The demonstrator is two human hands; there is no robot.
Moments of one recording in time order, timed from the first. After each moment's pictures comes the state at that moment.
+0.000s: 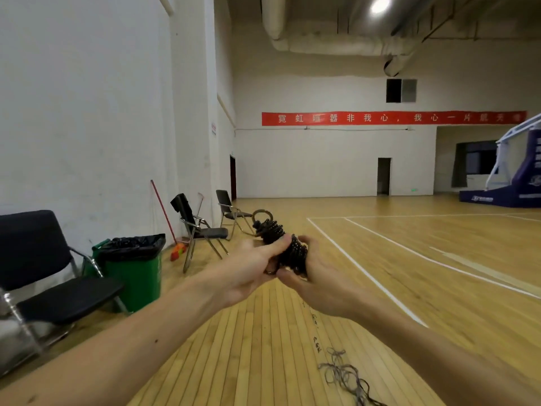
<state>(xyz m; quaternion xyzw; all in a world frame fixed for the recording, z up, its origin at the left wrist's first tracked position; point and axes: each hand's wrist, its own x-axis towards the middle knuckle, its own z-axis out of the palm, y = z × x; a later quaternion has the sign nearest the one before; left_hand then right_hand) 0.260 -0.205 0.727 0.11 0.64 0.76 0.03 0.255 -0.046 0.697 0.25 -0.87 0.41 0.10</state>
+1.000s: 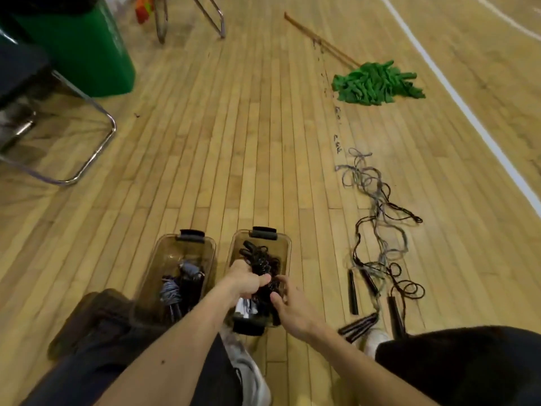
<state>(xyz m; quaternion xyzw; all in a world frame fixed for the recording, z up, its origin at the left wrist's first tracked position) 0.047 -0.257 0.248 -0.28 0.79 0.45 0.30 0.095 -0.117 0.218 -0.04 -0.82 0.48 -0.31</state>
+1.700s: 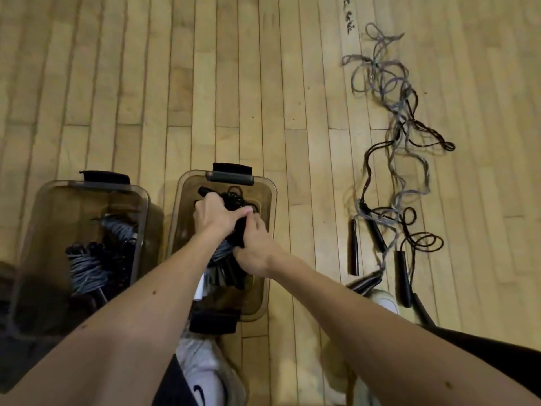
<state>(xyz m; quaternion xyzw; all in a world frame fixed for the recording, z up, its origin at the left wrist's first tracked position) -0.074 -0.254 0.030 -0.30 0.86 0.33 0.24 -0.035 -0.153 0.054 -0.04 -0.82 0.35 -0.45</state>
